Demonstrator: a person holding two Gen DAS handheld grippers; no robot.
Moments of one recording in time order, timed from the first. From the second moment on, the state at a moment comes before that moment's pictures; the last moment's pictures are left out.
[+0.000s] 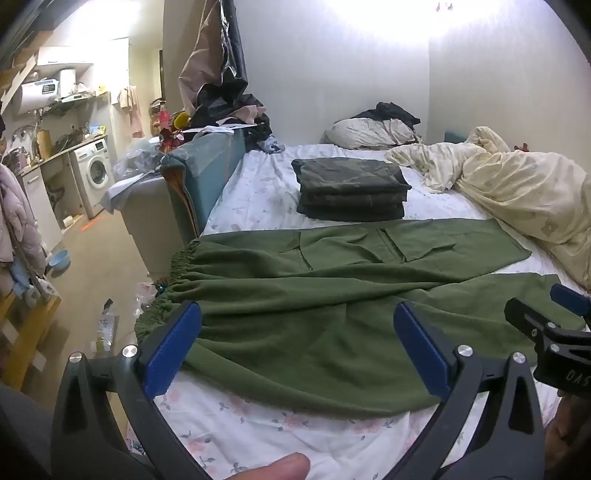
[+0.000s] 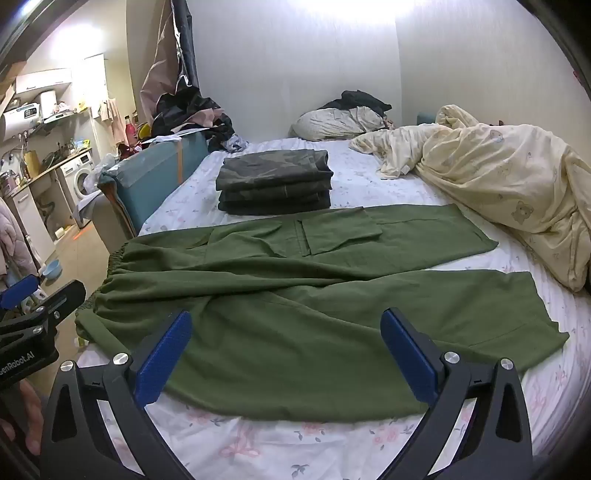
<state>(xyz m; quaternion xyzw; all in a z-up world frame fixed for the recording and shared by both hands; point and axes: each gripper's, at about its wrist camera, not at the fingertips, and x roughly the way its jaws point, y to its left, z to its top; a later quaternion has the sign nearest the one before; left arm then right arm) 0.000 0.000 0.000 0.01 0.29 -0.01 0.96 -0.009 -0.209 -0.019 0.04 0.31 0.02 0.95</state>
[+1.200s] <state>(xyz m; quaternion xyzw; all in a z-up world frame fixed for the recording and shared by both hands) -0.001 0.000 0.000 0.02 0.29 0.00 0.96 -0.009 -0.208 -0.021 0.04 0.32 0.02 0.95</state>
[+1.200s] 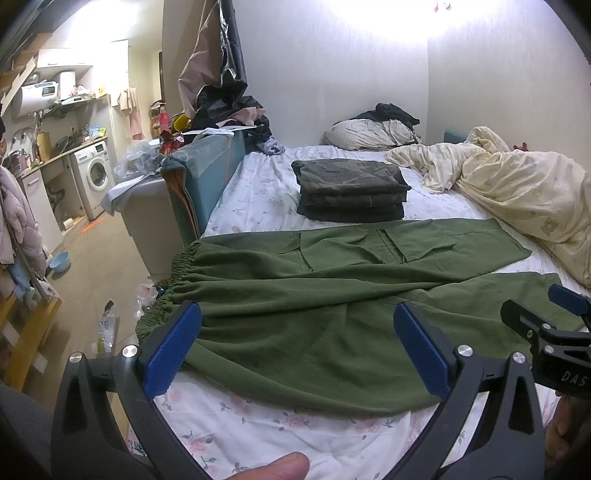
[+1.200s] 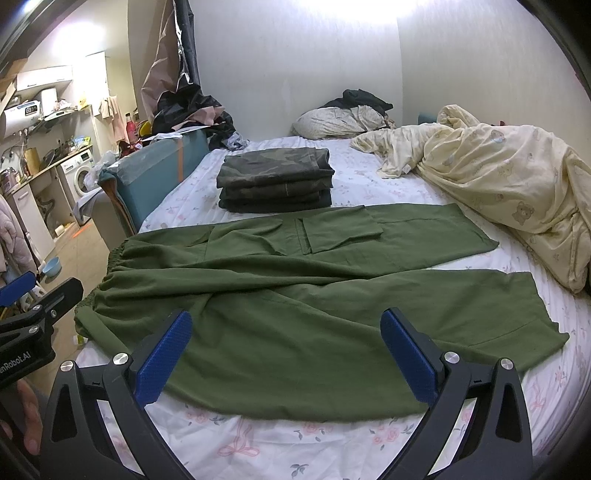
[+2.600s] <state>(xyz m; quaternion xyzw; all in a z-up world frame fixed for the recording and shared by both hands) -0.001 0.003 0.001 0.01 0.29 0.00 0.96 -0.009 -0.205 -0.025 0.03 0.32 0.02 0.95</state>
